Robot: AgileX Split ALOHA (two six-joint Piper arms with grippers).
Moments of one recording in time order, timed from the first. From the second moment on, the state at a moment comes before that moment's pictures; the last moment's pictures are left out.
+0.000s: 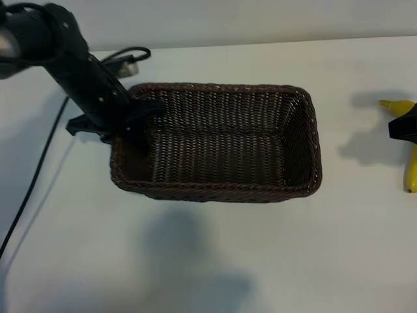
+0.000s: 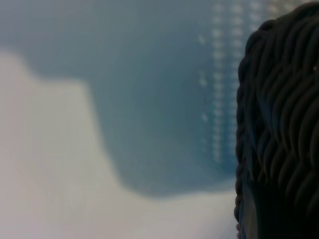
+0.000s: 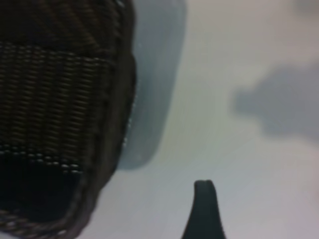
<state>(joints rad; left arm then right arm) -0.22 2.04 -1.40 -0.40 0.99 0.04 -0.10 1.26 -0.78 0.63 0.73 -0.62</state>
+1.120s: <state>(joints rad) -0.23 2.10 -1.41 -0.43 0.97 0.06 -0.10 1.26 -0.78 0.63 0.73 -0.62</state>
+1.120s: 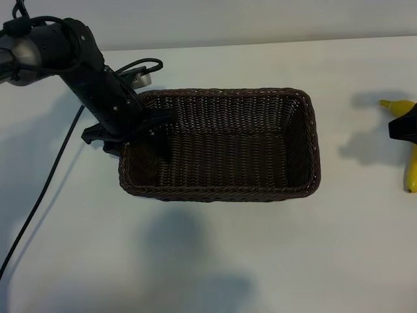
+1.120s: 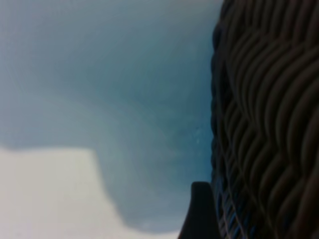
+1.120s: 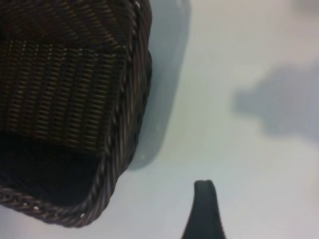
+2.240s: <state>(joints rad) -0.19 1.81 -1.41 0.15 1.12 -0.10 -0.10 1.26 -0.78 0.63 0.73 -0.62</state>
